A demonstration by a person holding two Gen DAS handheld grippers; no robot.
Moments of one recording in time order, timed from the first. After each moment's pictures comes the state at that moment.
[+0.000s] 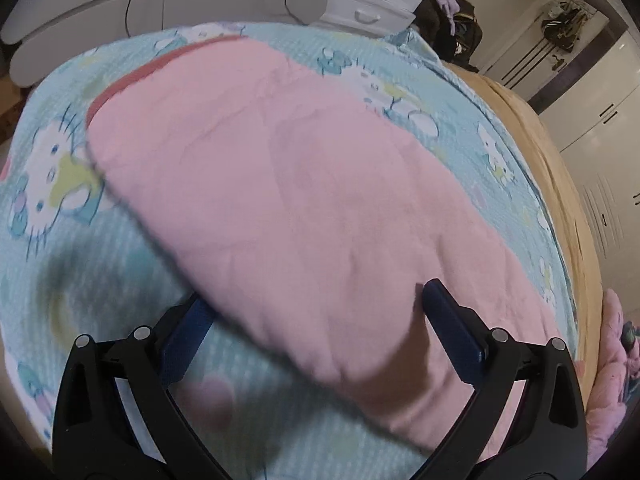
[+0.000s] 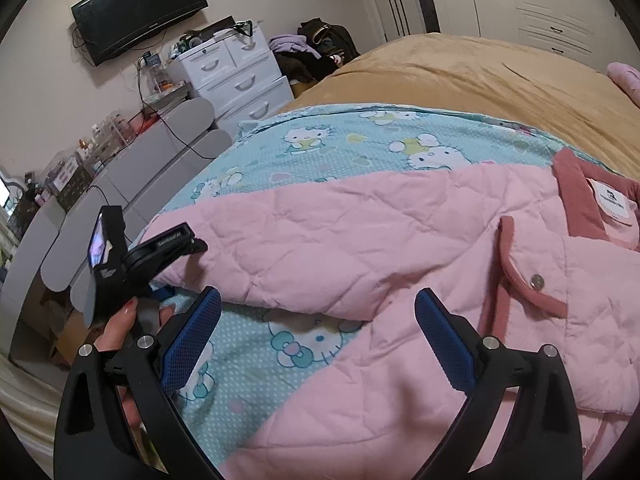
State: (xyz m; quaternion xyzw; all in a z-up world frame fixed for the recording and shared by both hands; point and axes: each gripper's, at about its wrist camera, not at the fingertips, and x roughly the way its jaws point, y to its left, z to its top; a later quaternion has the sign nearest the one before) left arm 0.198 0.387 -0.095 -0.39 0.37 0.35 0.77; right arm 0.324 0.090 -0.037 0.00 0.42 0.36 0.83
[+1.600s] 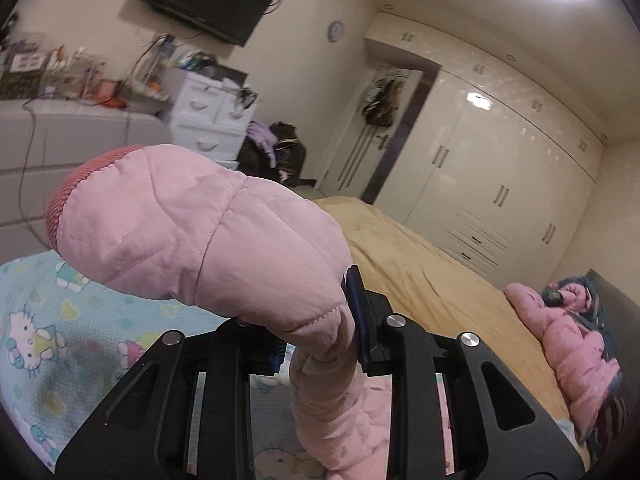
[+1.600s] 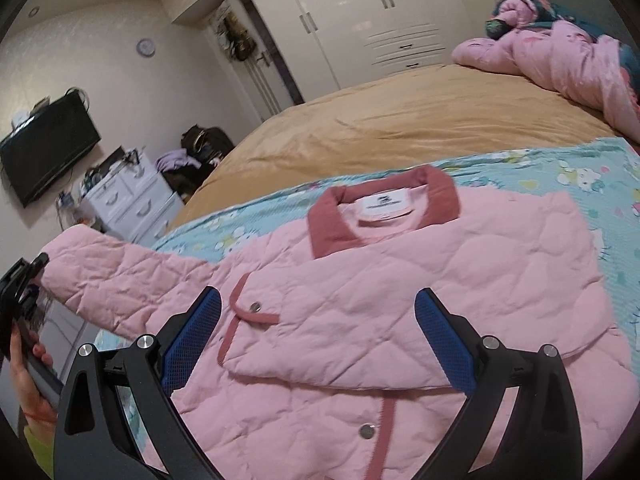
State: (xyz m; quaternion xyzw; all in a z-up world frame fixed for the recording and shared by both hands) left arm 0.191 0.242 0.099 -0.23 0.11 0.18 0.95; right arm 0.331 -0.175 -0.011 0.15 0.33 0.17 0.92
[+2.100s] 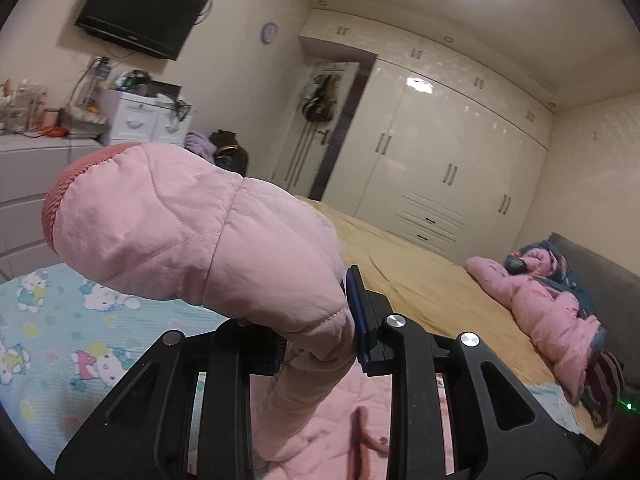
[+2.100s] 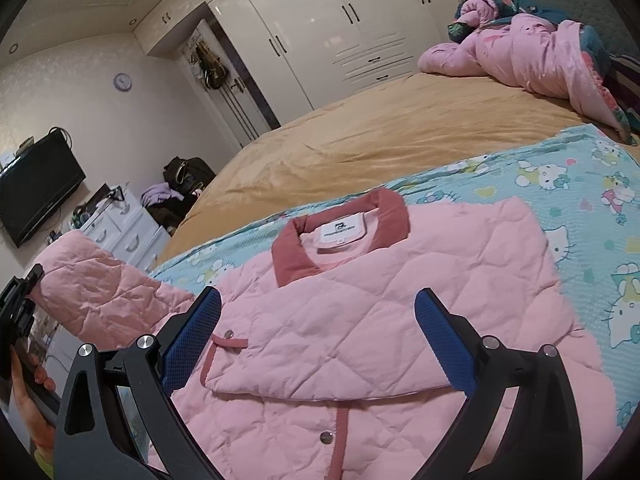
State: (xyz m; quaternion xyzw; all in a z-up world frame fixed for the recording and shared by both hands) left arm 0.206 0.167 0.116 -0.18 0.10 0.09 0.97; right arm 0.325 -0.232 0.000 0.19 0.31 0.13 0.92
